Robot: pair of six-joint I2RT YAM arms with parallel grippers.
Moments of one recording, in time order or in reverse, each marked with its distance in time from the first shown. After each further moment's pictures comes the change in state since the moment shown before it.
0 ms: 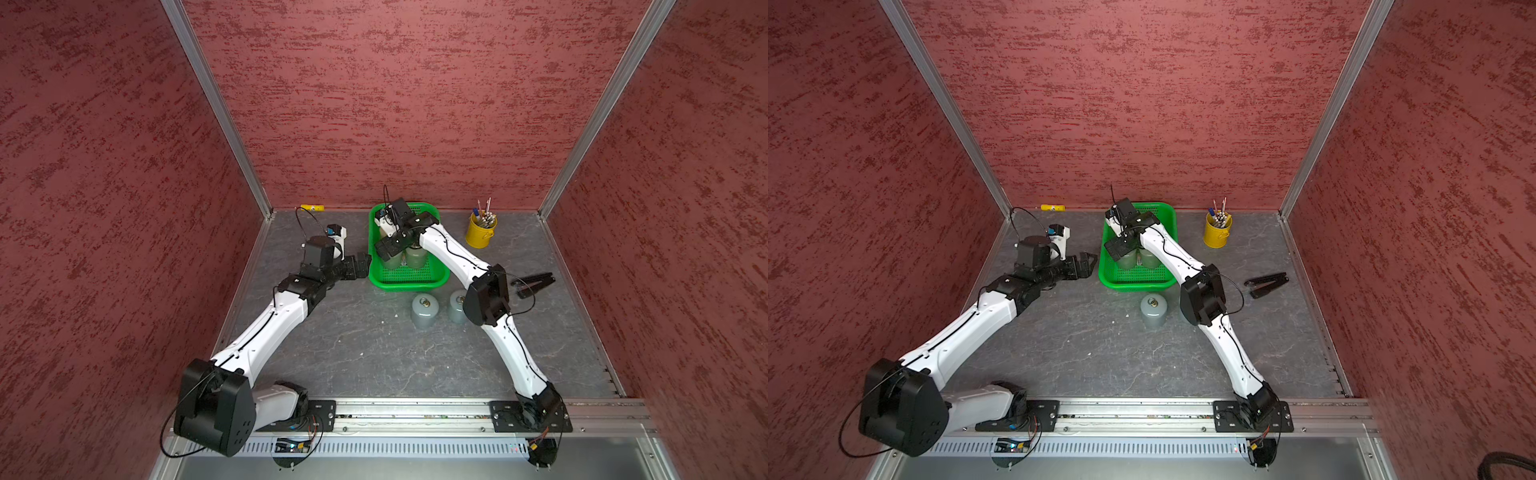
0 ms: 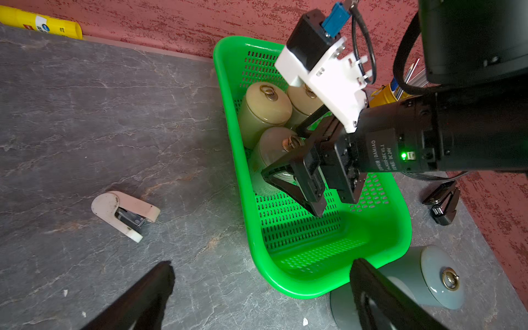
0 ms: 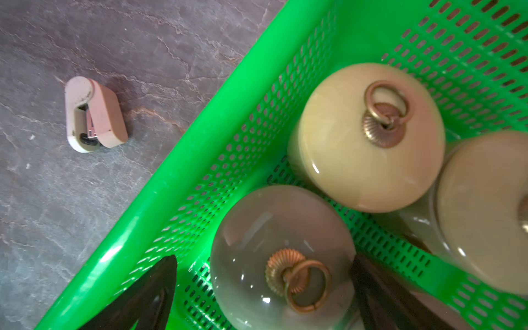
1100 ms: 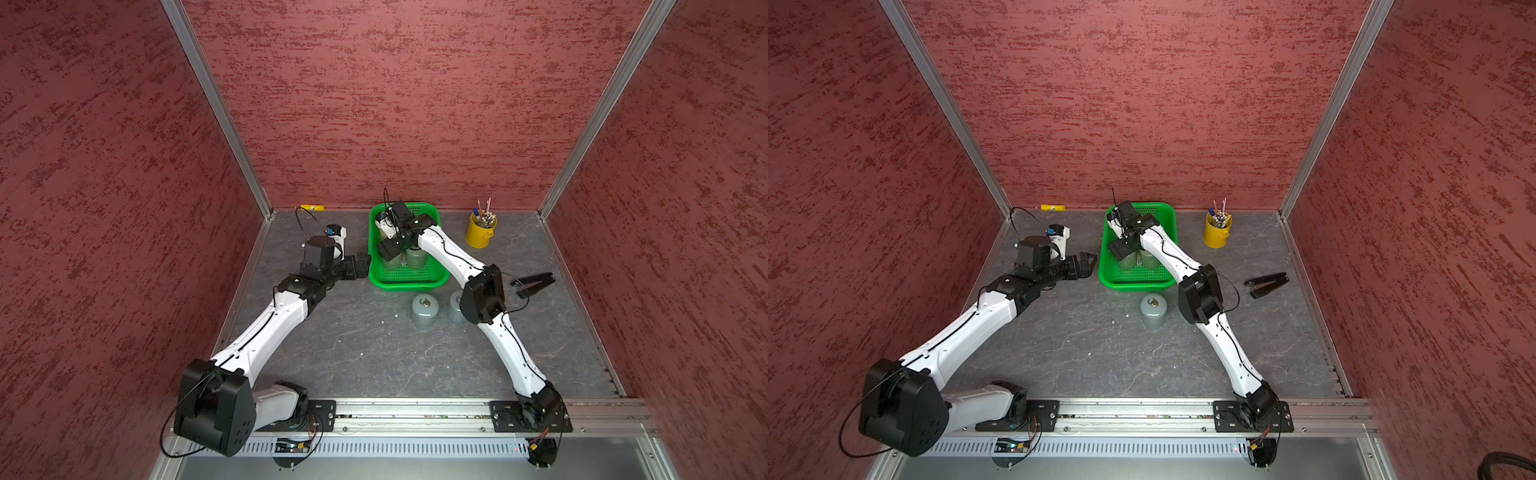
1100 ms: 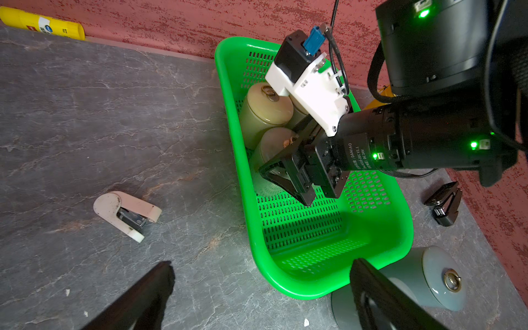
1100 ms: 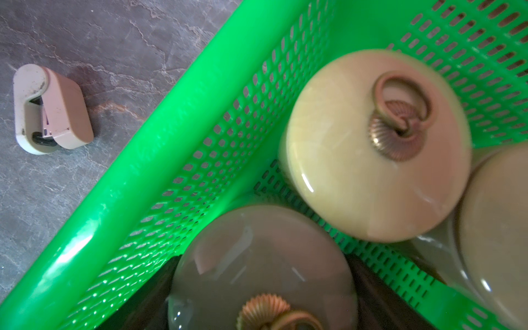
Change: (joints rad) left arm -0.001 0.000 0.000 0.000 -0.008 0.001; right arm -0.014 0.066 0.045 0.005 0.018 -0.031
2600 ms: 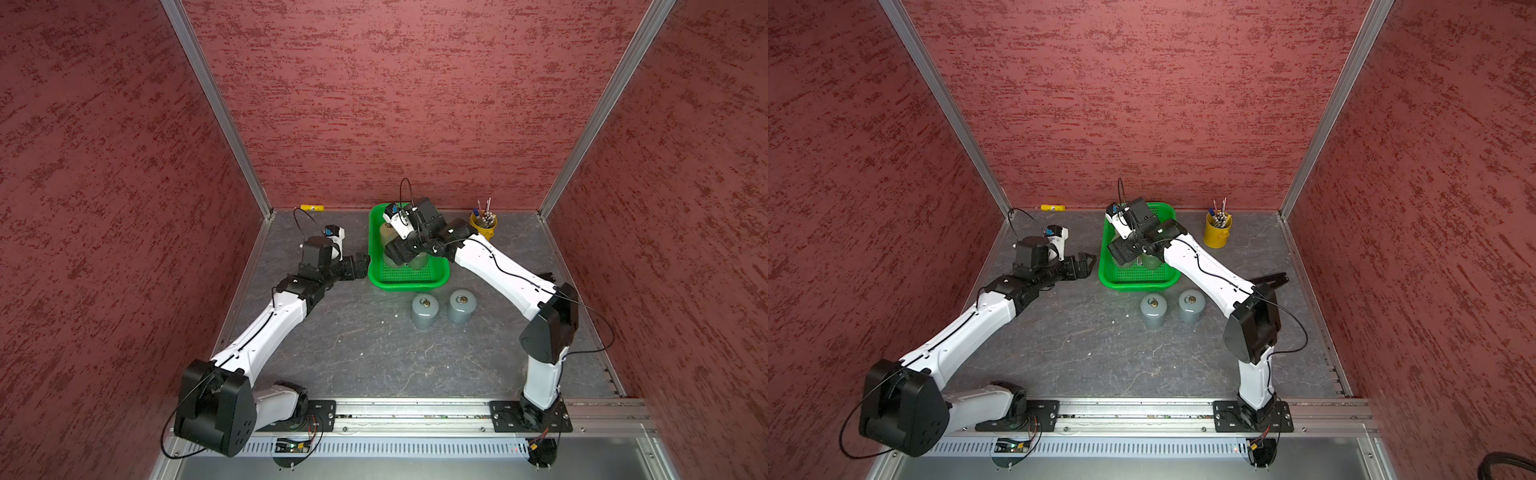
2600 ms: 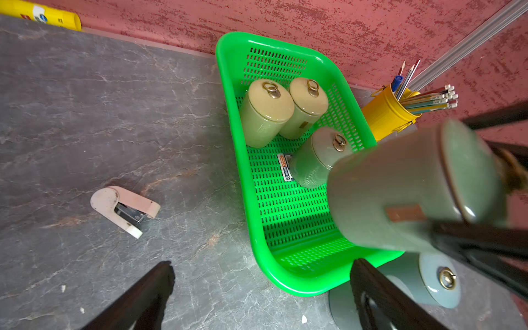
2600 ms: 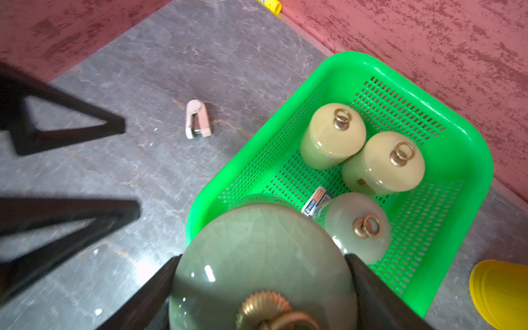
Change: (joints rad) left arm 0.043 -0.008 -0.010 0.003 0.053 -0.027; right arm 0.112 -0.733 -0.732 0.233 0.006 0.027
